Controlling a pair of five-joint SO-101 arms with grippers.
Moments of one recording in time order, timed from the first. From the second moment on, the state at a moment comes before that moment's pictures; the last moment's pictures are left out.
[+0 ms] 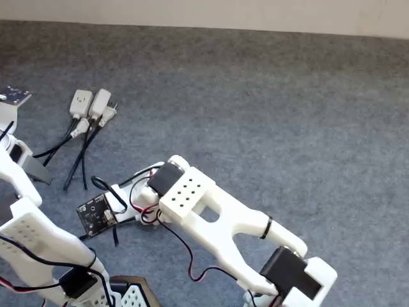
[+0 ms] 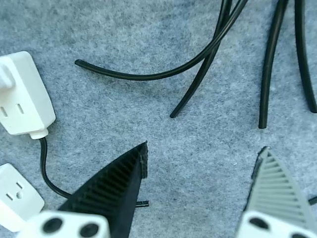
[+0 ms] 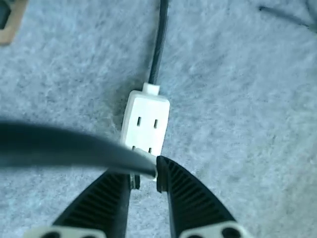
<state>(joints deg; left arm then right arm) -46.6 25.5 -16.6 85.6 -51.3 -57.4 -4.5 15.8 66.1 70.3</state>
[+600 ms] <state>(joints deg) -46.5 25.5 -16.6 85.6 -51.2 -57.8 -6.2 12.1 67.4 57.5</state>
